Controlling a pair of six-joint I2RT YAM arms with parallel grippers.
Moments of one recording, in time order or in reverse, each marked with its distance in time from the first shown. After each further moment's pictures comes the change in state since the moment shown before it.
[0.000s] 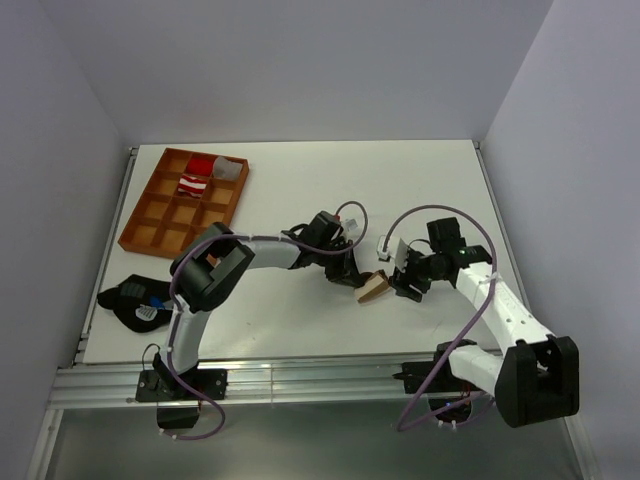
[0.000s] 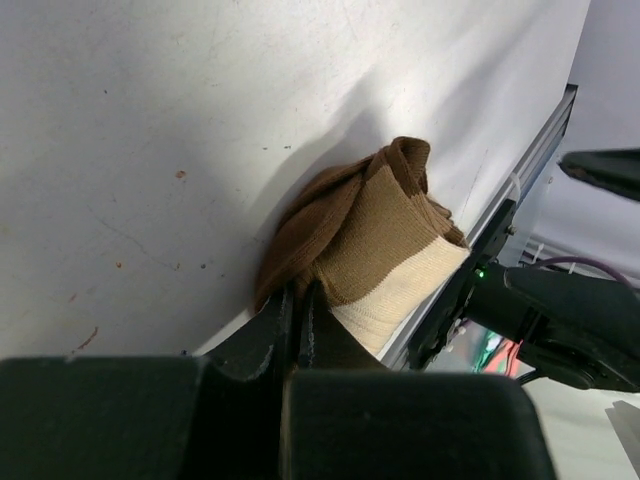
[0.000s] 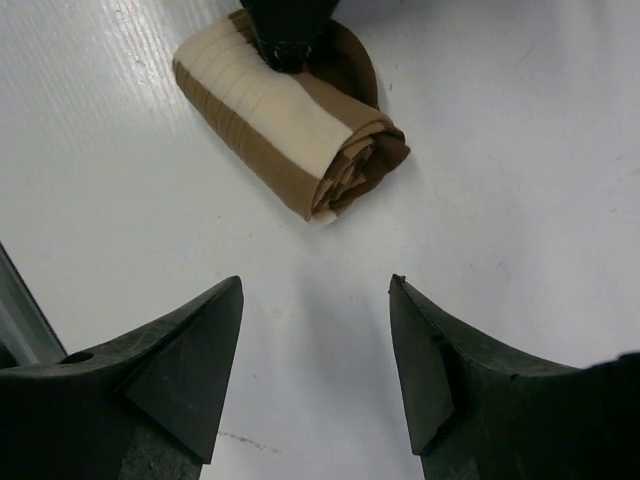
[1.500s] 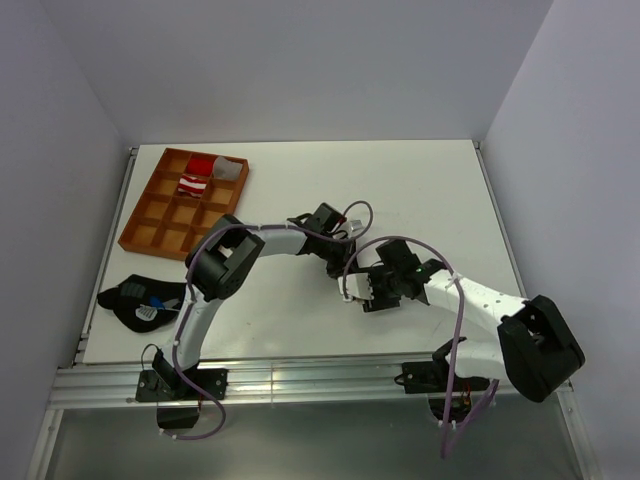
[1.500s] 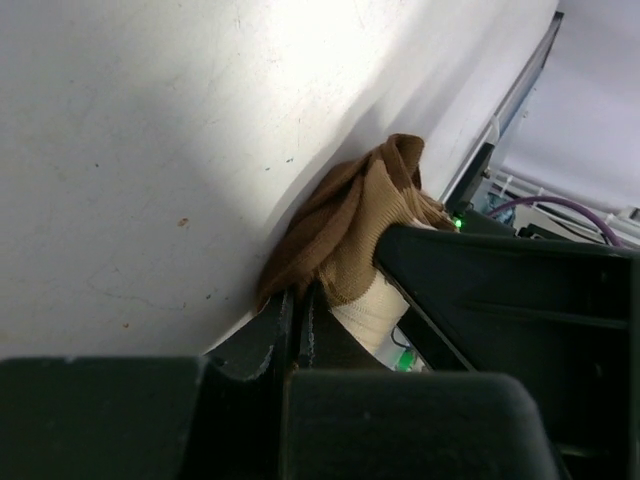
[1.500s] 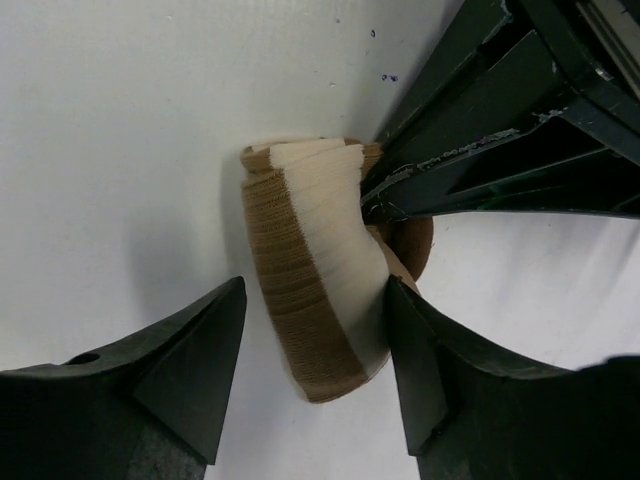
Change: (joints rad) left arm 0.051 0.149 0.210 -0.219 0.231 0.087; right arm 0.423 0.108 -0.141 0.322 0.262 -0.194
